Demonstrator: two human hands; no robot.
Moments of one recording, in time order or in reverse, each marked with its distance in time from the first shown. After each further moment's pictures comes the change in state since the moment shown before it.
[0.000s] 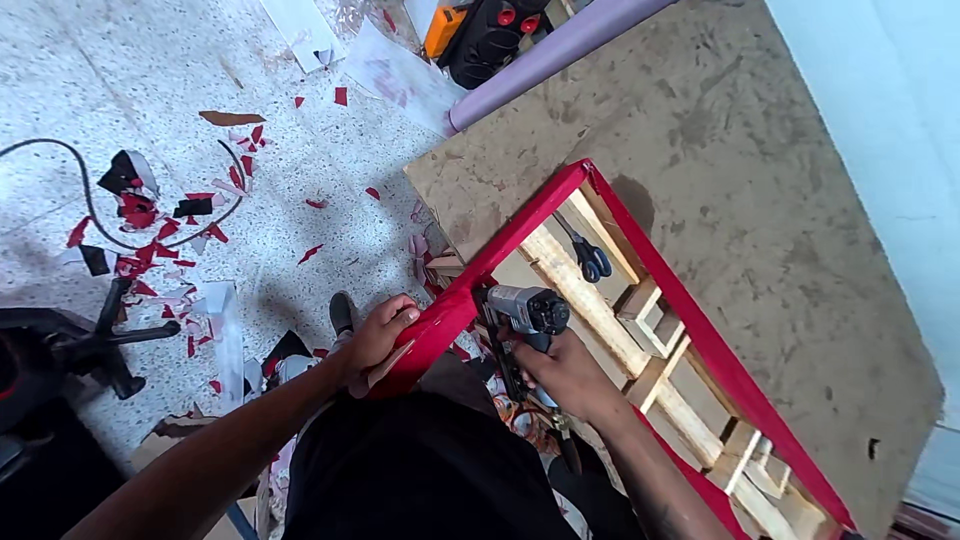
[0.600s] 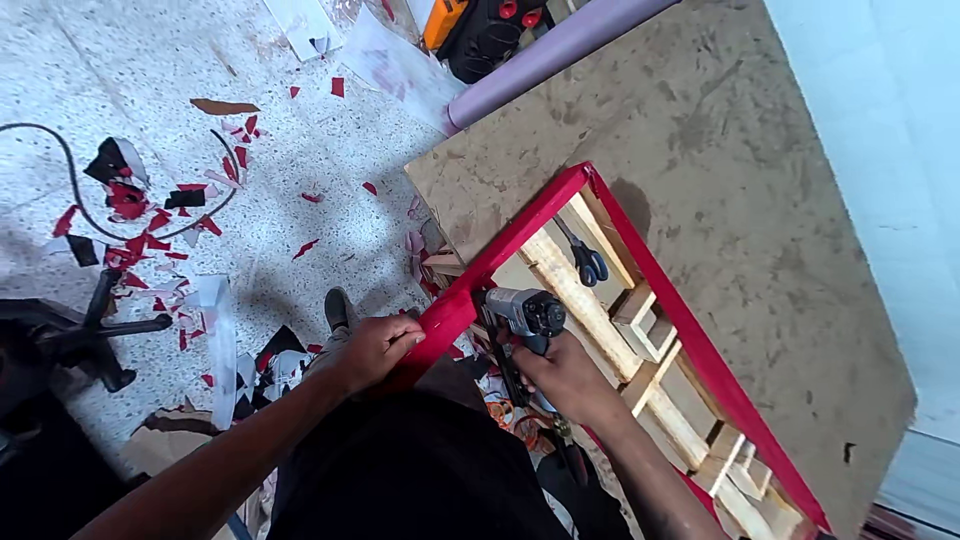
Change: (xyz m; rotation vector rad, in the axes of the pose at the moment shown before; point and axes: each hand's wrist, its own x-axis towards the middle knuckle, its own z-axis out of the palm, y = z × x) left_hand -0.033 0.037 0.002 0.389 0.088 0.260; right_hand 0.000 -0.012 -0.003 -0.057 -0.004 0.018
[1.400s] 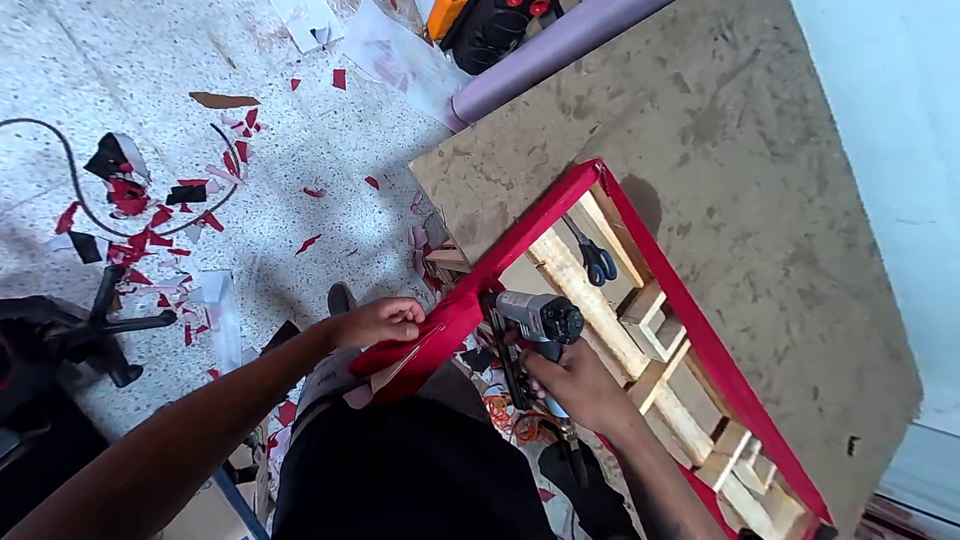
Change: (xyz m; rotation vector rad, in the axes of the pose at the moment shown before) left_hand 0.048 -0.043 -0.035 -0.435 -0.586 -0.166; right_hand 0.002 0.003 -0.003 0.076 -0.010 -0.012
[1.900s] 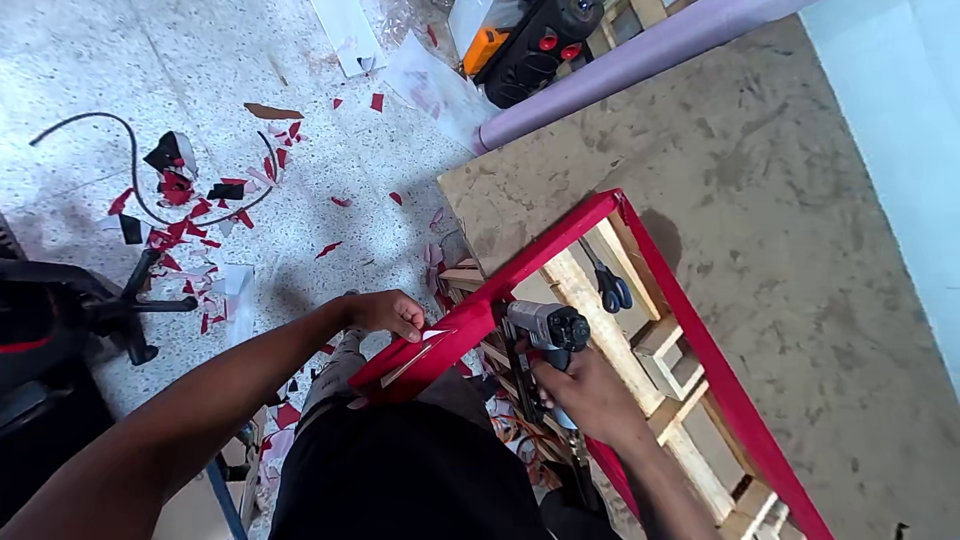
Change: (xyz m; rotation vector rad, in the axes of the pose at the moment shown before) left_hand -0.004 0.003 -0.014 -0.048 -0.134 -0.096; right_hand -0.005 -0.008 -0.001 -0.090 -0.030 -0.054
